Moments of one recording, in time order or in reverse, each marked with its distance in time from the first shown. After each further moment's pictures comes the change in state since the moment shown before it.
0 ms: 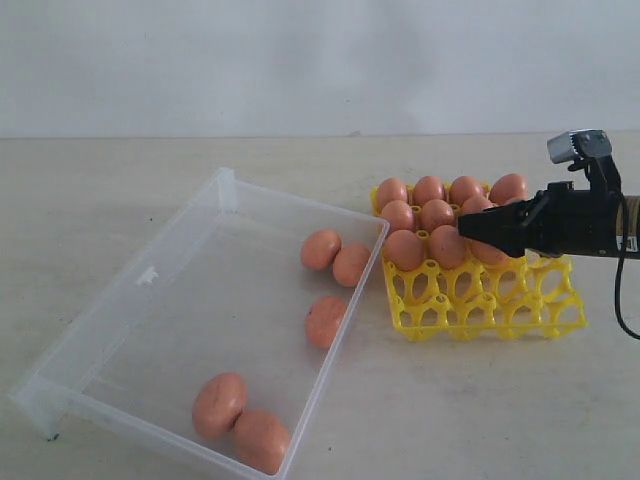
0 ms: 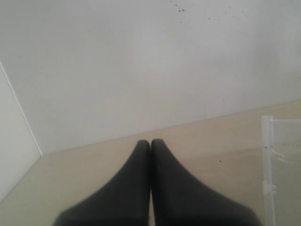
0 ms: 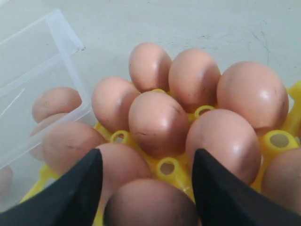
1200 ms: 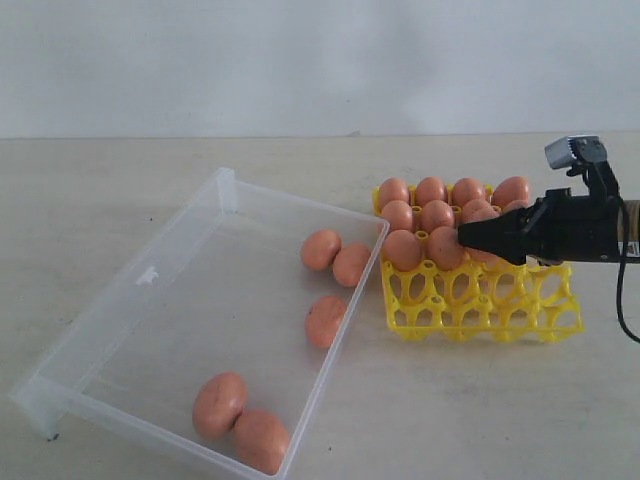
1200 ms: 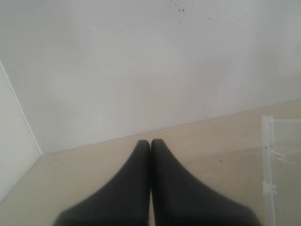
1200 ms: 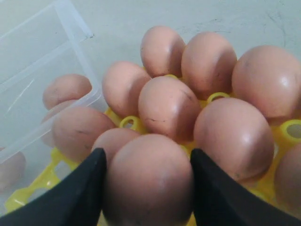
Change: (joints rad) left arm 0.000 0.000 0.000 0.000 0.000 0.000; right arm -0.004 0.000 0.000 -0.064 -0.004 0.057
